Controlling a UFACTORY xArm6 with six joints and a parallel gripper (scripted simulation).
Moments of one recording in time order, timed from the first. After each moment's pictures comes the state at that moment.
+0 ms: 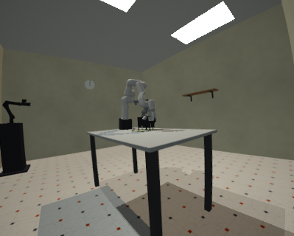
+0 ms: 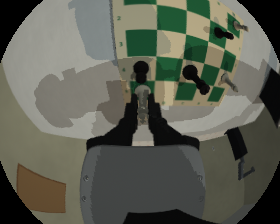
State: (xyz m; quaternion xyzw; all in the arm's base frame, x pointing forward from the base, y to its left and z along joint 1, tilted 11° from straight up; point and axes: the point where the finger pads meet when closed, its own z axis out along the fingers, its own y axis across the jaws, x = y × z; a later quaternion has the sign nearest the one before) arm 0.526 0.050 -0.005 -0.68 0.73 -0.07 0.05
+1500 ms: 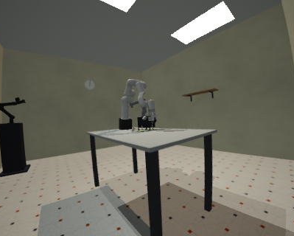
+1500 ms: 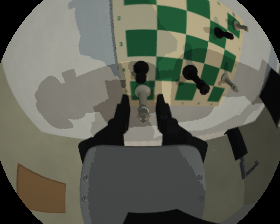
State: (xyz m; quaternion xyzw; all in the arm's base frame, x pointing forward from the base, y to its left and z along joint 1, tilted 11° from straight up) arm 0.526 0.050 -0.005 -0.68 0.73 -0.07 0.05
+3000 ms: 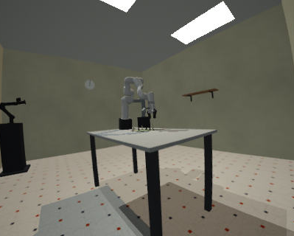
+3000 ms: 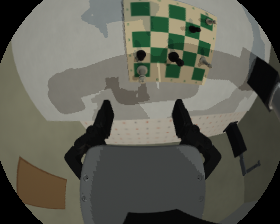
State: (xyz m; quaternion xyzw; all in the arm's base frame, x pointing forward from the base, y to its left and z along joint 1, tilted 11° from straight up) arm 0.510 0.053 0.083 -0.68 0.73 -0.07 0.05
